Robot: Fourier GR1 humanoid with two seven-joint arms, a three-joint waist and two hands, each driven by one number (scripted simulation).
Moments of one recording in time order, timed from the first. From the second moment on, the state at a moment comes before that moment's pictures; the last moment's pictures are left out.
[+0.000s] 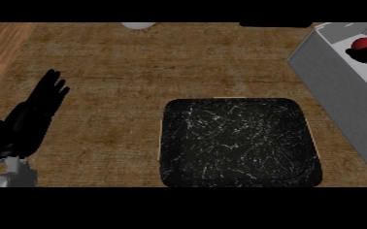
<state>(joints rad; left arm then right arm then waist) -0.07 0.23 0.20 -1.64 0.23 -0.10 0.29 -0.87 -0.66 -0.29 -0.56 0.92 -0.04 0.18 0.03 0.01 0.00</state>
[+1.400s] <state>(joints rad) -0.03 0.21 0.20 -1.67 0.21 -0.10 0.29 -0.72 -0.83 -0.78 -0.50 0.36 -0.06 -0.18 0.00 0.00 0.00</state>
